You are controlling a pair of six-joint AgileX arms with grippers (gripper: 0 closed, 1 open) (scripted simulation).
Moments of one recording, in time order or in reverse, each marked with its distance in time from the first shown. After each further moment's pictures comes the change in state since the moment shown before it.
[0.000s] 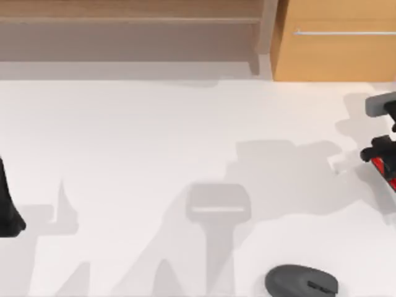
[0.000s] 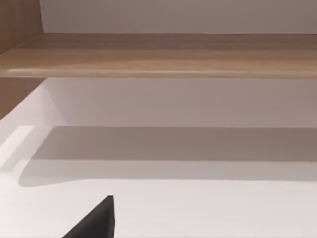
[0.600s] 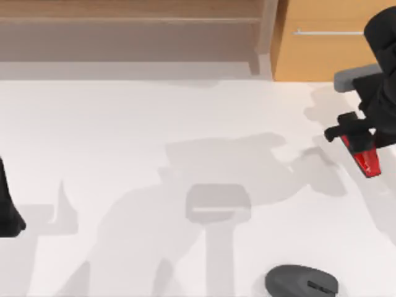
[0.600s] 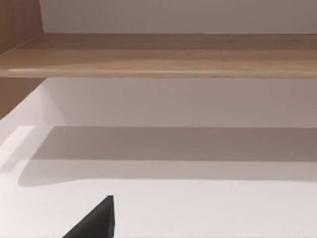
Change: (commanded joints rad) left arm 0.000 0.000 0.000 0.000 0.000 0.000; right arm 0.139 -0.036 0.048 0.082 -0.005 0.128
